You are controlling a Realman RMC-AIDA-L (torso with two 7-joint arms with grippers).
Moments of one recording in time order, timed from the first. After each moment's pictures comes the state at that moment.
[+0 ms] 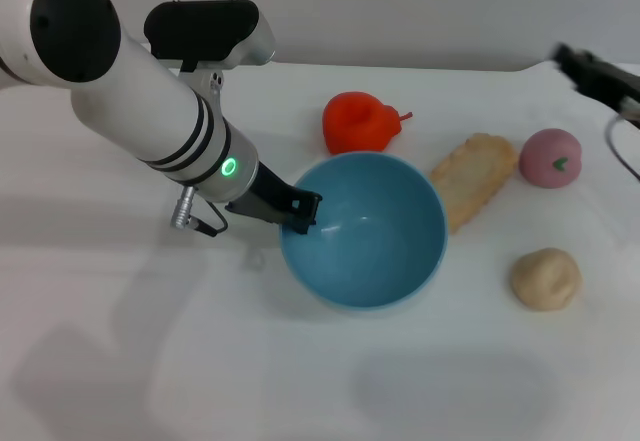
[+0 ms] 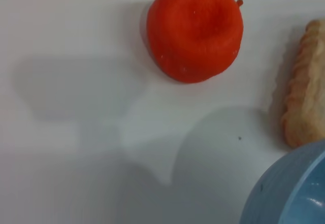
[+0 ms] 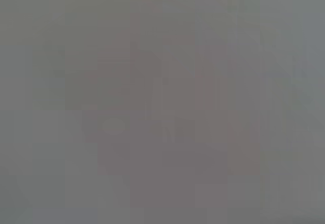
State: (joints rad) left arm -0.65 -2.06 1.68 1.07 -0.68 -1.14 -0.05; right arm 0.66 2.07 -0.80 -0.20 -1.19 -0.82 1.24
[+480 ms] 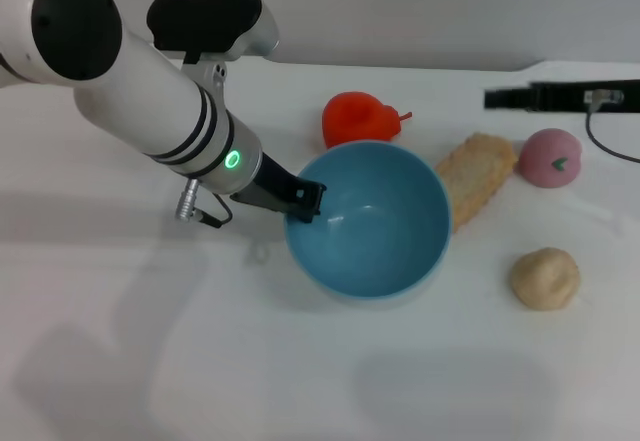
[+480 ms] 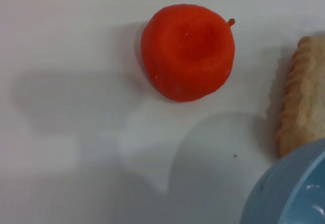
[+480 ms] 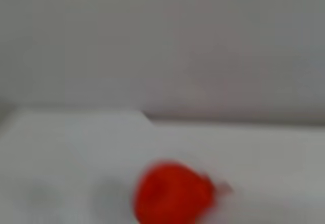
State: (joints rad) left arm -0.66 -2.06 1.68 1.07 -0.68 -1.11 -0.03; right arm 0.71 2.06 -0.91 -0.77 -2.23 -1.09 2.34
